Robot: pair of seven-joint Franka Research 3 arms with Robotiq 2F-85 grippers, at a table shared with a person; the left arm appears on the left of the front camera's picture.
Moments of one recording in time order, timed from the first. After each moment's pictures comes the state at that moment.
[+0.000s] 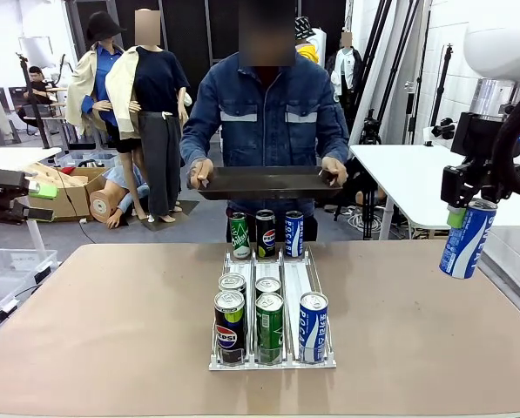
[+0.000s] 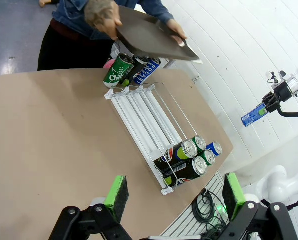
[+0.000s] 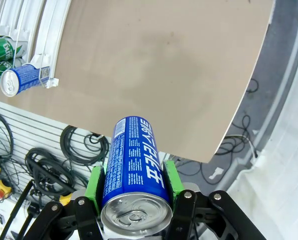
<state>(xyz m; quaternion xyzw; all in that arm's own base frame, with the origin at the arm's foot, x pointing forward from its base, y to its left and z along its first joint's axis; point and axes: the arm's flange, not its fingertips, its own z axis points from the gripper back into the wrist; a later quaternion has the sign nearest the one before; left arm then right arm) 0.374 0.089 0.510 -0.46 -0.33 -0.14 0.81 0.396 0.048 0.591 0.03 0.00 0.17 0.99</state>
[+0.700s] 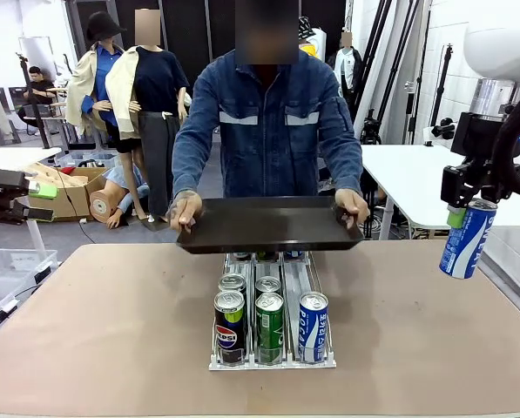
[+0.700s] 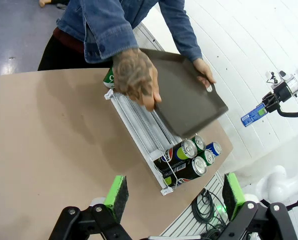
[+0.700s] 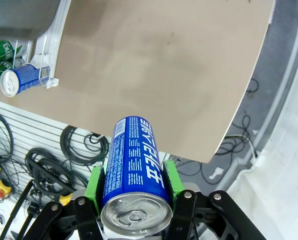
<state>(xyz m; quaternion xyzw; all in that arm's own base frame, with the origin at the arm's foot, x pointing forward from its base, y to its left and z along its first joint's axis) 0.374 0.089 0.510 -0.46 -0.33 -0.14 0.81 0.396 0.048 0.591 0.03 0.00 0.17 0.99</state>
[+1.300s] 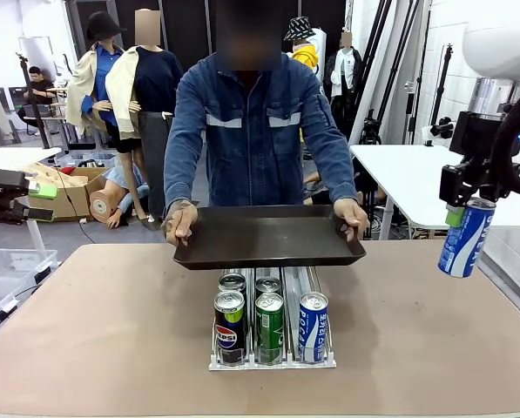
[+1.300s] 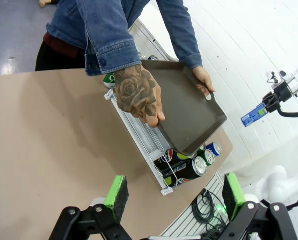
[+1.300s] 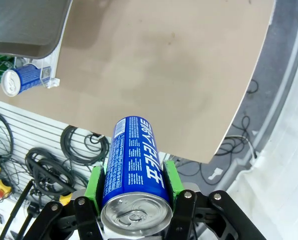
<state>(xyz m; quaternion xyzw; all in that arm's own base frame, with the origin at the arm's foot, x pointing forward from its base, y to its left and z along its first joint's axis) 0.374 0.089 0.510 -0.46 -0.33 -0.14 0.81 0.396 0.052 0.594 0.03 0.00 0.17 0.98</state>
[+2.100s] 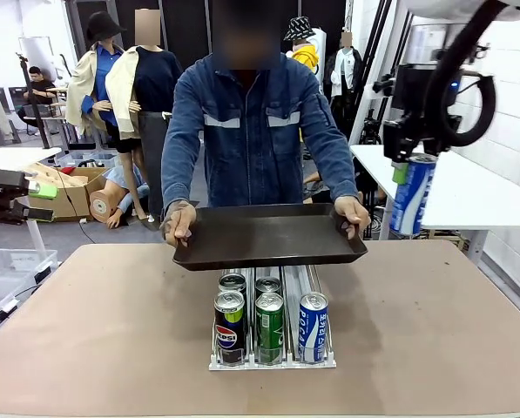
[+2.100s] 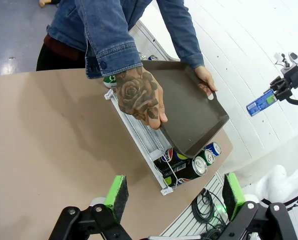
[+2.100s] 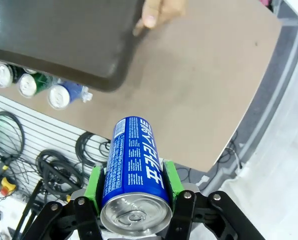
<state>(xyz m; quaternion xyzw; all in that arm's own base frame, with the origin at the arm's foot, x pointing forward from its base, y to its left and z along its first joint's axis) 0.374 0.089 0.510 -0.46 -0.33 -0.14 0.81 0.428 0.161 0.663 0.01 -0.01 0.22 0.98</state>
